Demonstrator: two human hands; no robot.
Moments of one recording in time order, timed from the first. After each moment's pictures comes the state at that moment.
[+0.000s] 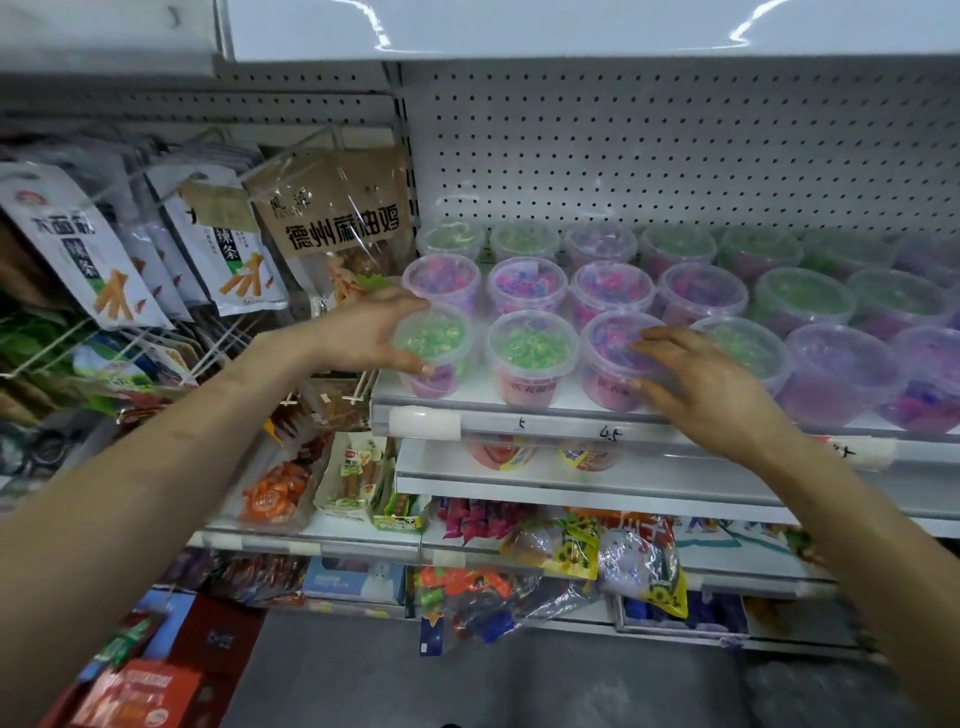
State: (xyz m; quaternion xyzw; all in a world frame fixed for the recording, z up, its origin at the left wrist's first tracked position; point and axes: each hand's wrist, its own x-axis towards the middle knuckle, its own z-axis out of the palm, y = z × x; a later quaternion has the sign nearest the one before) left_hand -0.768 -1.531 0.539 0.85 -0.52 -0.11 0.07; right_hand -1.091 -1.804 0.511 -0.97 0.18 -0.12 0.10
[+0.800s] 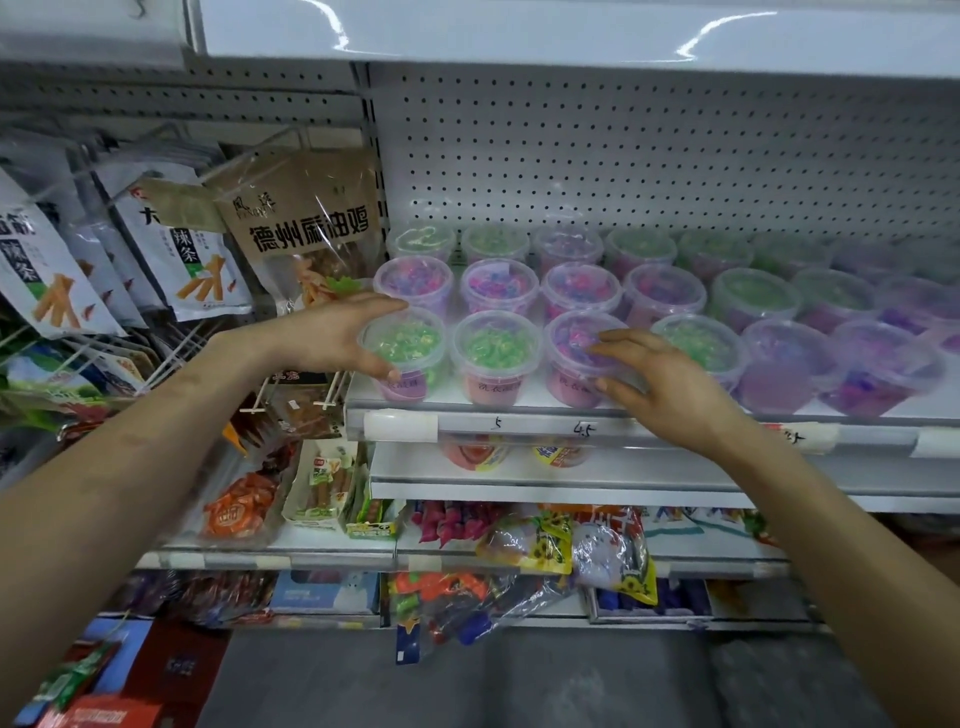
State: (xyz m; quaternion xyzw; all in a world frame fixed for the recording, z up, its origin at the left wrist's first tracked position) left_hand -0.755 -1.533 0.537 0.82 -0.55 -0.14 0.10; right_hand -1.094 -1.799 0.513 -0.97 0.17 -0.13 0.14
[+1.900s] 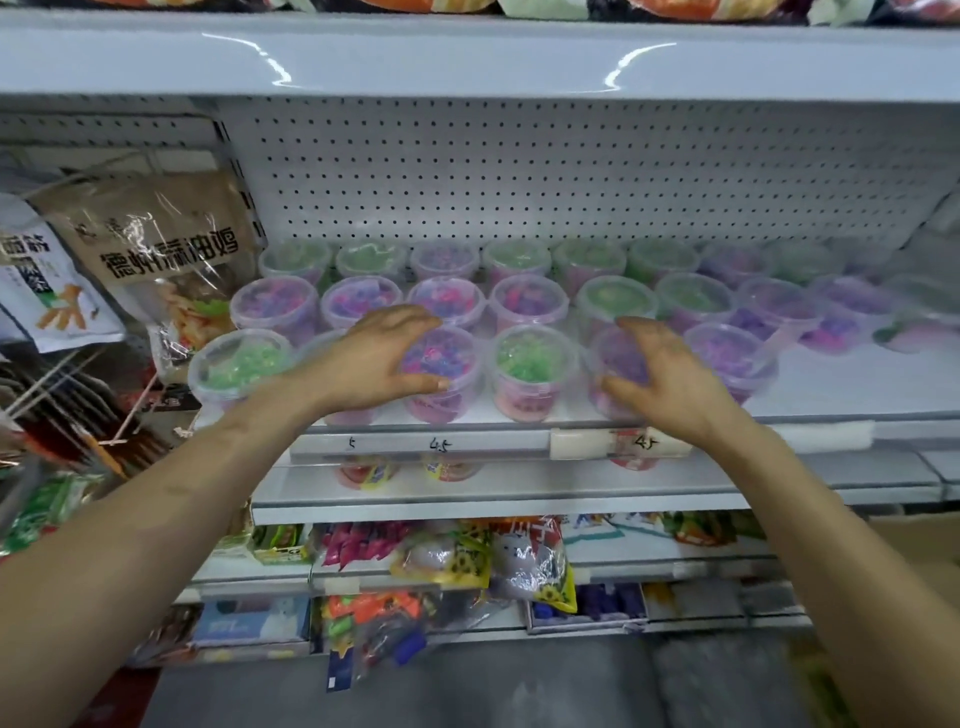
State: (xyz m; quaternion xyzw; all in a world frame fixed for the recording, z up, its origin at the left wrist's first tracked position) left_hand -0.919 -1.698 0.528 0.79 -0.60 -0.03 0.11; right_hand -1.213 -1.931 0.530 -0.93 0.31 -0.13 0.16
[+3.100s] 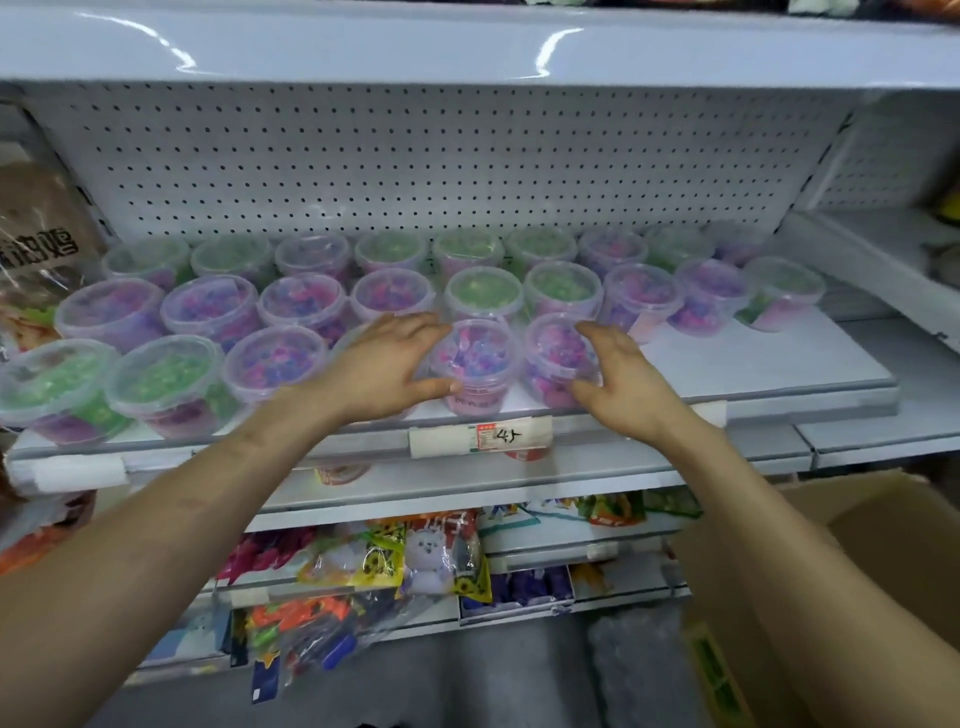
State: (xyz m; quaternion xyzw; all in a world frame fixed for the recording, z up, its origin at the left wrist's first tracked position) left_hand -1.051 -1.834 0.529 0.77 -0.63 0.00 0.07; right_hand -1.310 -2.026 0.517 -0.91 0.31 -0.13 0.23
